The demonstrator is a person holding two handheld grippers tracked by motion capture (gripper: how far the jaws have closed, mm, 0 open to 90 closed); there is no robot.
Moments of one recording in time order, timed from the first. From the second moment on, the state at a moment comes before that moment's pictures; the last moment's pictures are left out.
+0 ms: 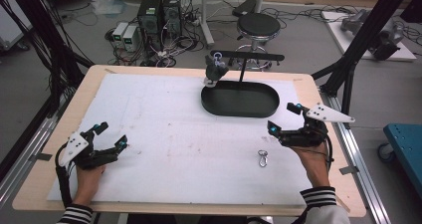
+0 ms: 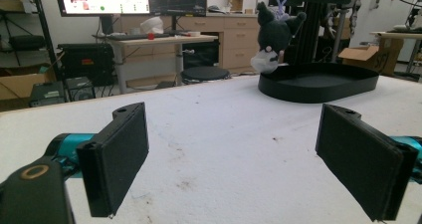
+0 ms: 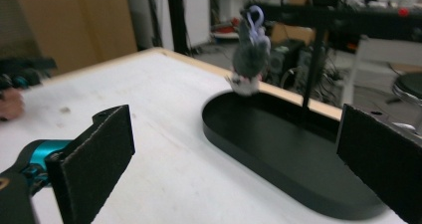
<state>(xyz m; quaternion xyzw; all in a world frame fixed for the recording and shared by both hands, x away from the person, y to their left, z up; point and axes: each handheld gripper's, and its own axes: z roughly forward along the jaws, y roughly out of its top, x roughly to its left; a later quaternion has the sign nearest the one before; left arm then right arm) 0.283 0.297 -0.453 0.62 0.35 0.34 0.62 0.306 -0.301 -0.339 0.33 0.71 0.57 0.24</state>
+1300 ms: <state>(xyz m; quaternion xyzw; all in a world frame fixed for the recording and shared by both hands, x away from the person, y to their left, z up) 0.283 0.298 -0.453 0.62 0.35 0.34 0.62 0.299 -0.320 -0.333 0.30 0.75 0.54 0.25</state>
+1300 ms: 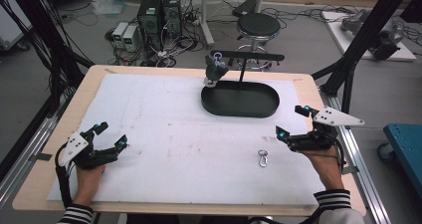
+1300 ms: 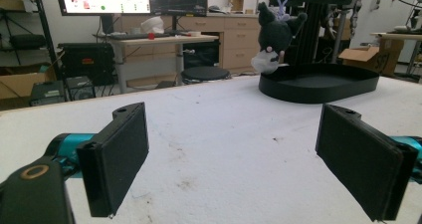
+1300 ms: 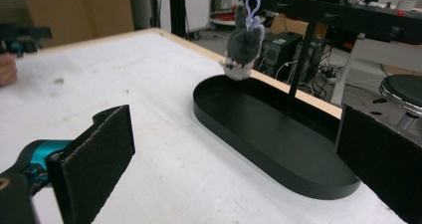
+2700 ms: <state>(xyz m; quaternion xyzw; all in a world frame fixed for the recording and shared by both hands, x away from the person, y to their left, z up) 0.283 0.297 -0.453 0.62 0.35 0.34 0.62 0.331 -0.288 -0.372 0.22 0.91 0.34 0.11</state>
